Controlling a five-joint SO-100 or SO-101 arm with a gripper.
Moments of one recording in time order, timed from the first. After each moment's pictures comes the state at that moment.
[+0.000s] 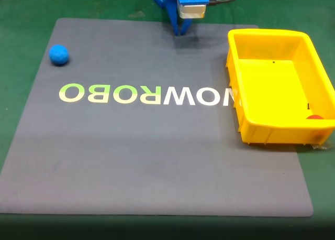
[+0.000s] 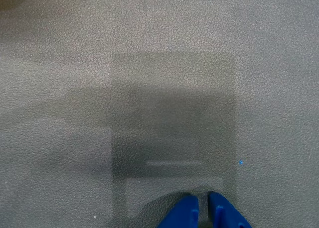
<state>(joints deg) -2.3 189.8 175.9 78.1 -90.0</state>
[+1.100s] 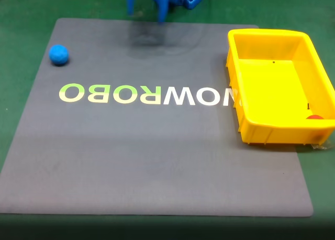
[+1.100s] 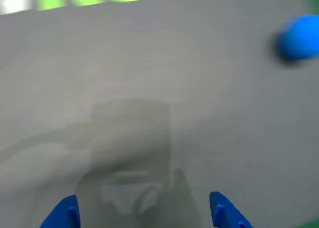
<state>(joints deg) 32.8 160.5 153.5 57.7 -105.6</state>
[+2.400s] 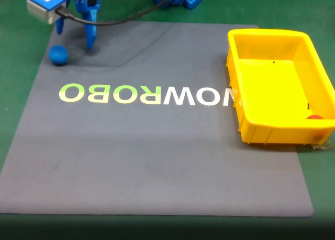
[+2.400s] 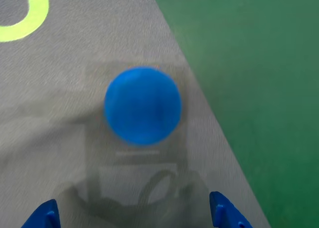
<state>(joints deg) 49.8 88.9 110.7 33.8 -108.7</state>
